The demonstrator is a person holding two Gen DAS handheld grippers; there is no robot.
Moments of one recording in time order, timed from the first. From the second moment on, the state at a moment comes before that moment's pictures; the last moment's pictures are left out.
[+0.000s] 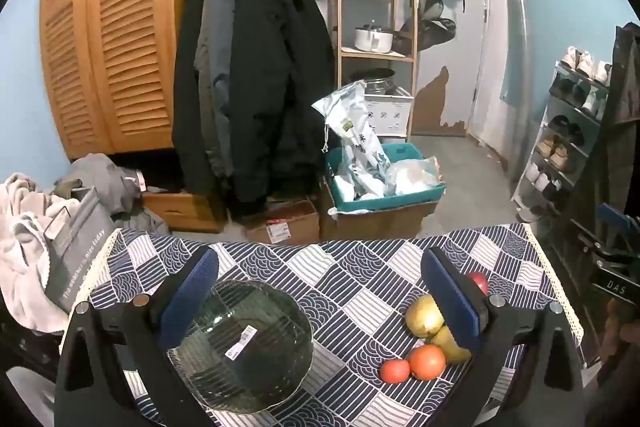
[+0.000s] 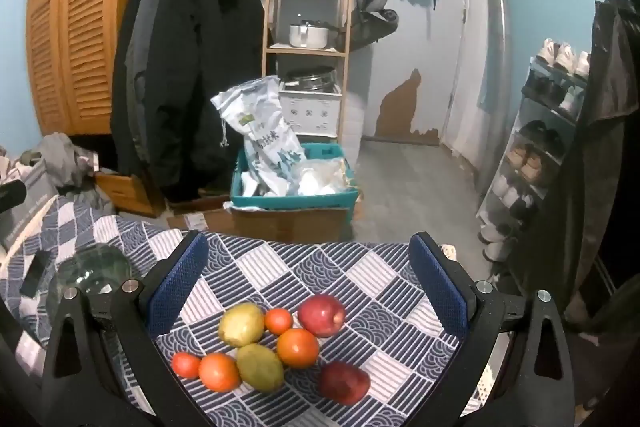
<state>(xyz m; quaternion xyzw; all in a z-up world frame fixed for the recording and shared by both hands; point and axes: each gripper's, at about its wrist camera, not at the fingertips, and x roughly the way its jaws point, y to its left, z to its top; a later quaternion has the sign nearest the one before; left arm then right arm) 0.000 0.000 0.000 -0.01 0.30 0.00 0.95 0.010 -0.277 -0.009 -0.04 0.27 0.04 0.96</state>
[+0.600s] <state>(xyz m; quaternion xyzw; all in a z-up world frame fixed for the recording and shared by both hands) -0.007 0.006 -0.004 0.00 0.30 0.00 0.95 0.010 -0.275 -0.009 -0.05 0.27 0.04 0.96</state>
